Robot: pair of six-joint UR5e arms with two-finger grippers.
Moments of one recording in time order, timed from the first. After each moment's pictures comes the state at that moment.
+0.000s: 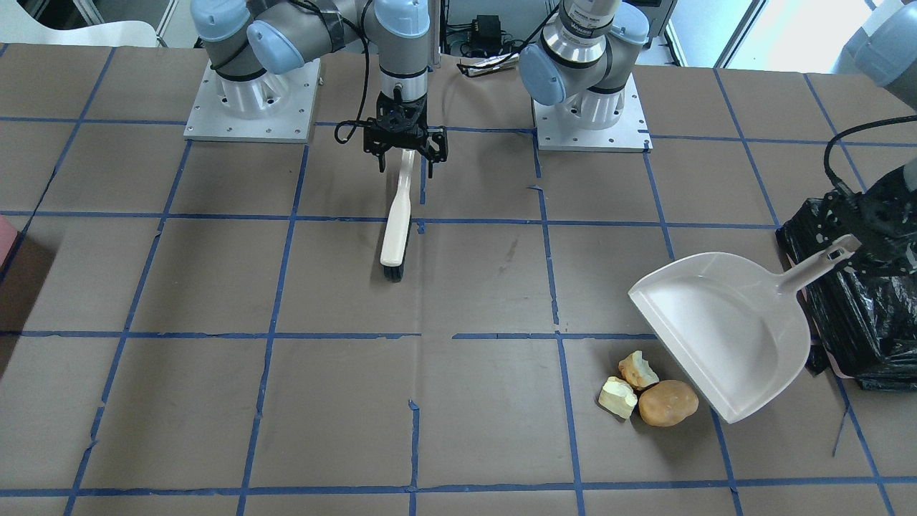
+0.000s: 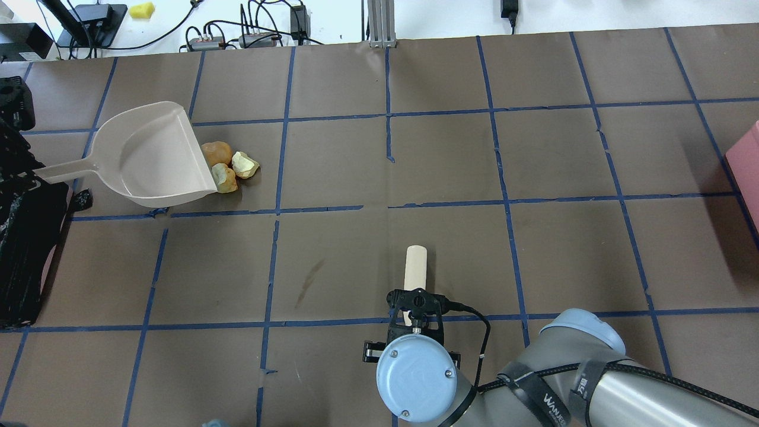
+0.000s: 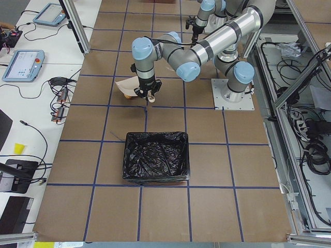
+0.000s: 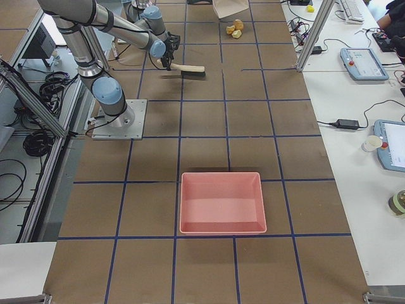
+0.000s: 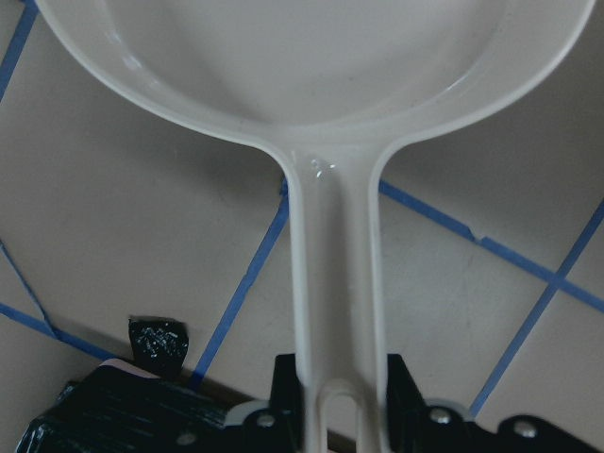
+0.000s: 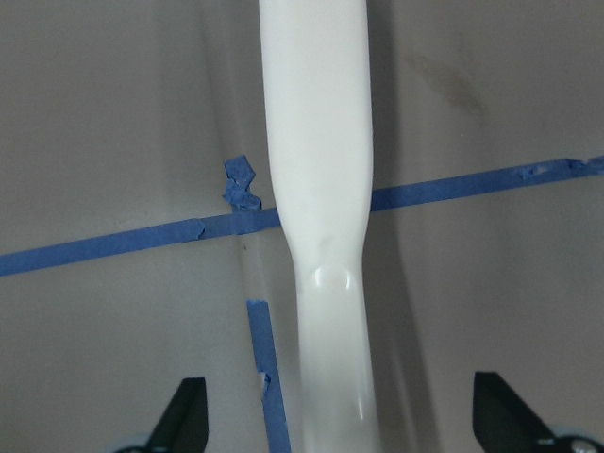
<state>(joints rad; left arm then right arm) -0.97 -1.77 -1.62 -1.33 1.62 1.73 2.27 -1.56 2.37 -2.53 -1.69 0.85</state>
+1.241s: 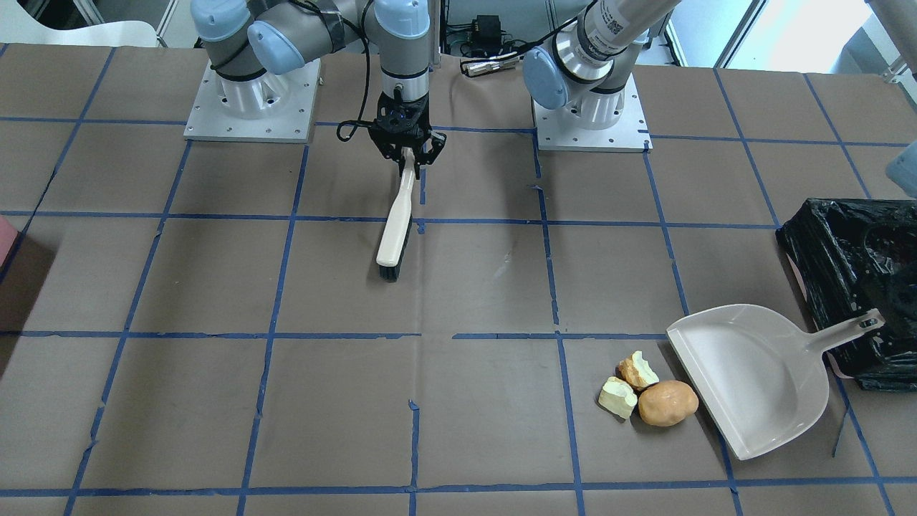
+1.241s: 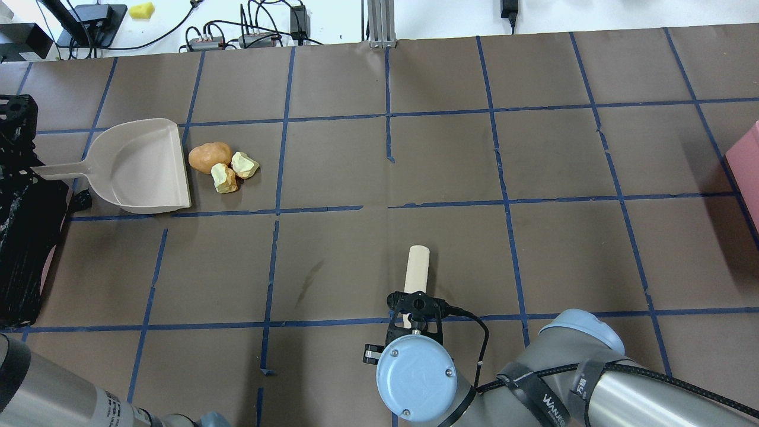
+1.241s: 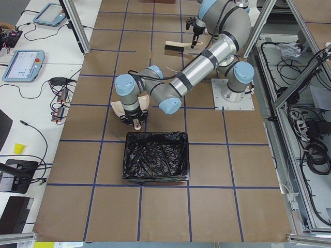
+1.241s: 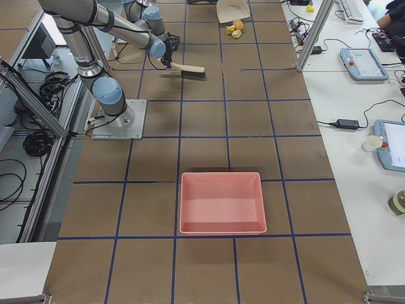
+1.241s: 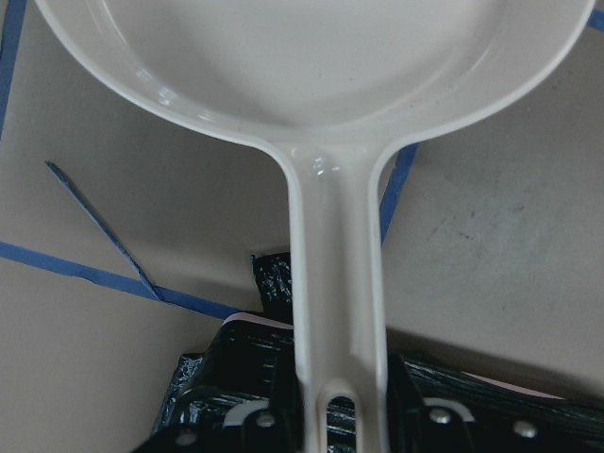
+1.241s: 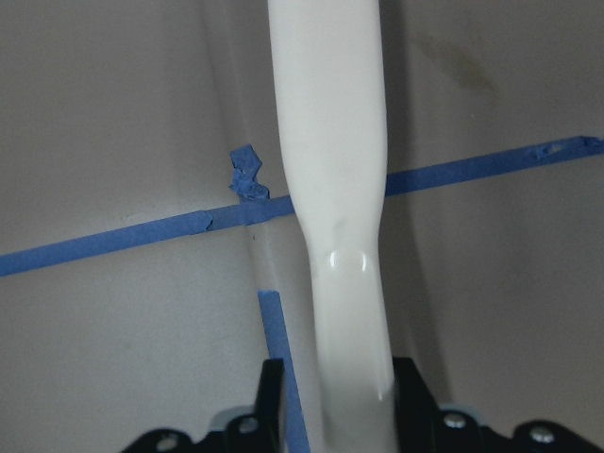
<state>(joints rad) -0.92 -2.04 -1.52 -1.15 1.63 1.94 2.27 -1.56 2.37 -2.53 -1.65 0.89</state>
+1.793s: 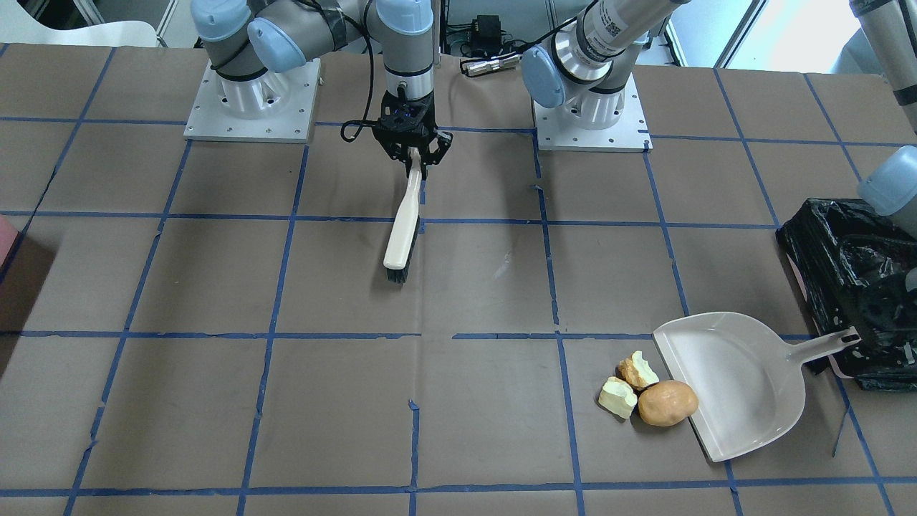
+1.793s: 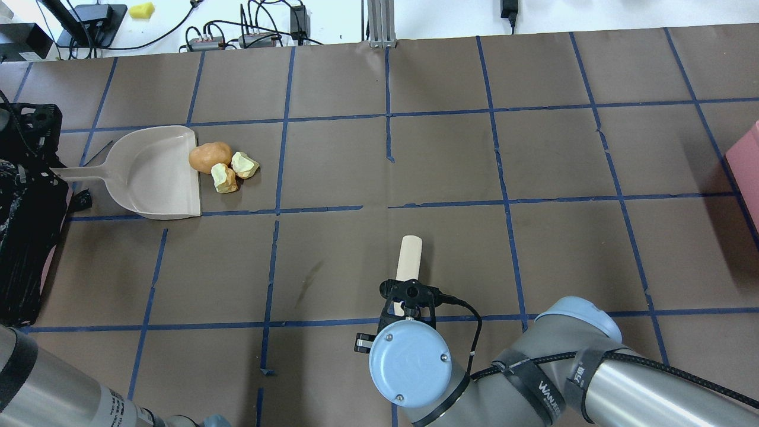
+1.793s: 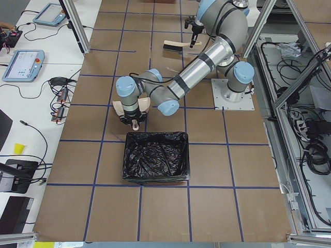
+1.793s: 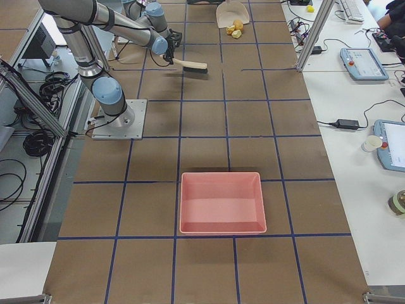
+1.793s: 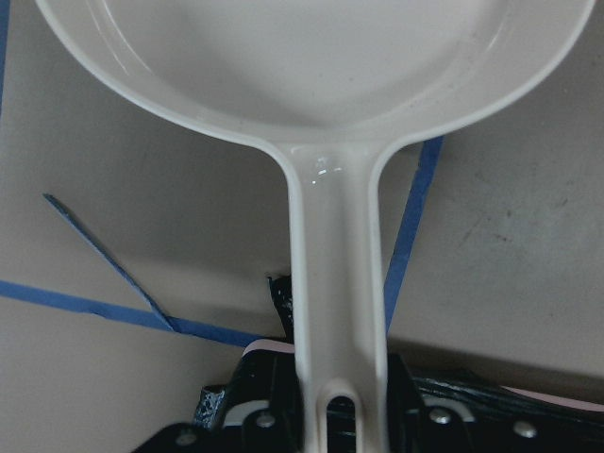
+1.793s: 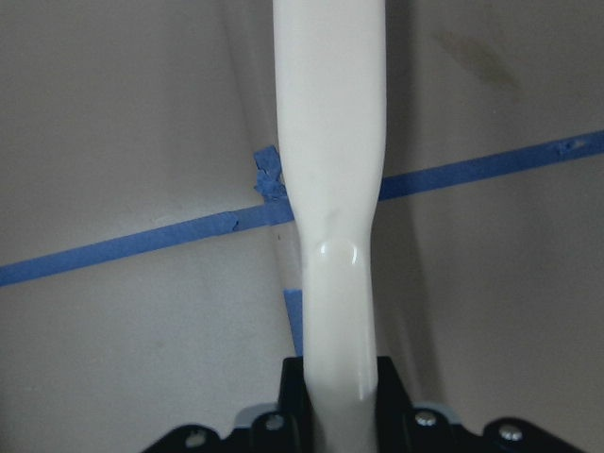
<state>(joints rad) -0.96 -2.07 -1.54 -1.09 1.63 1.99 2.26 -1.56 2.31 -2.48 -1.64 0.87</state>
